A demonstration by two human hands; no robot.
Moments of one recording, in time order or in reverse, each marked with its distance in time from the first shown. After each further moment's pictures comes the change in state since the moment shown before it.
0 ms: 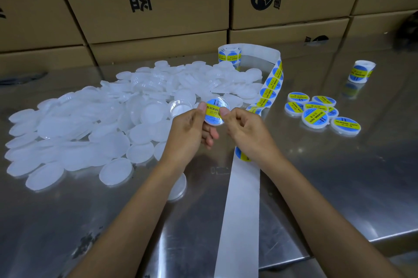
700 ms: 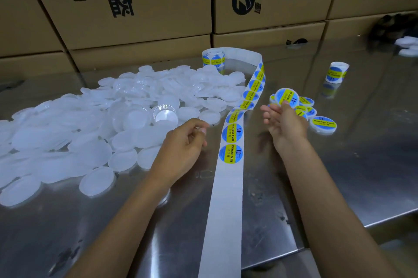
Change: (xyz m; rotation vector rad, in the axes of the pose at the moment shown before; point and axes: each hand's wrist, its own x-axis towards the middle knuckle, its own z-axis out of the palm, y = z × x) left_hand -0.004 -0.020 0.005 0.411 -0.081 0.158; right_hand 0.029 0.030 -0.079 0.805 0.634 0.475
